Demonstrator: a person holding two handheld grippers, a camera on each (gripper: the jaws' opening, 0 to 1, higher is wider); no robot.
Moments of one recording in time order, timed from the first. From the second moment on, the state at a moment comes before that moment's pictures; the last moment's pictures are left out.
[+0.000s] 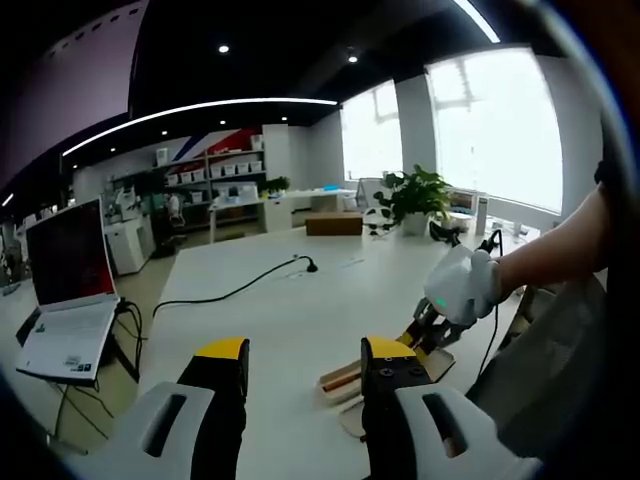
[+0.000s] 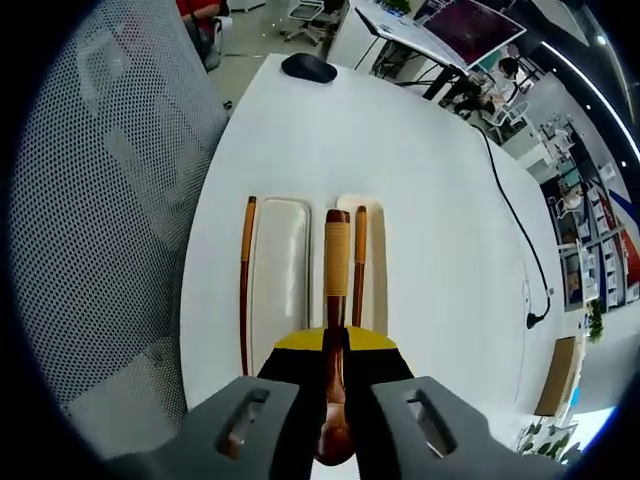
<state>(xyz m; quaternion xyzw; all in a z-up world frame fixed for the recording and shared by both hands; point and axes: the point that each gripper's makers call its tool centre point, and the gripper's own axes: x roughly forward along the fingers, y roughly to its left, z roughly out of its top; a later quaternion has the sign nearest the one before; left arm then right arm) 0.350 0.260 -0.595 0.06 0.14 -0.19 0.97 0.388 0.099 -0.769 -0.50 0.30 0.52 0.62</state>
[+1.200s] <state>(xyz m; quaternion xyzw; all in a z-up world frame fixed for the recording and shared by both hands) 0.348 0.254 -0.595 0.05 0.15 -0.20 0.97 0.405 0.111 -0.779 -0.51 0.31 0.53 0.61</state>
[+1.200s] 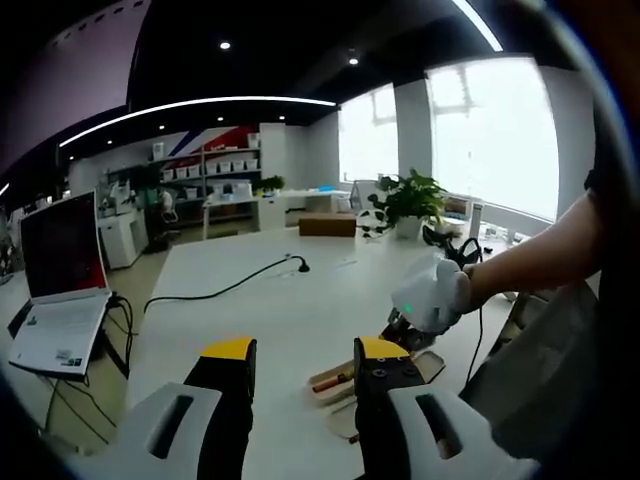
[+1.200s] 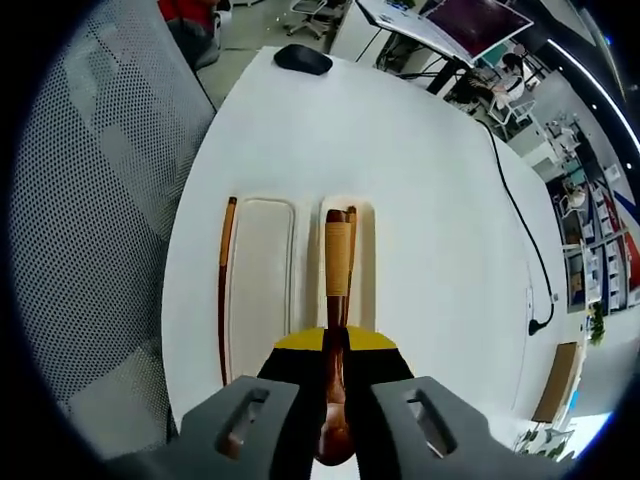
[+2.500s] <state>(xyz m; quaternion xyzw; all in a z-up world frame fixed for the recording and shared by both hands) 0.350 0.255 -0.601 0.05 0.16 -0.20 0.97 0.418 0.121 -0.809 -0.51 0.33 0.54 0.58</state>
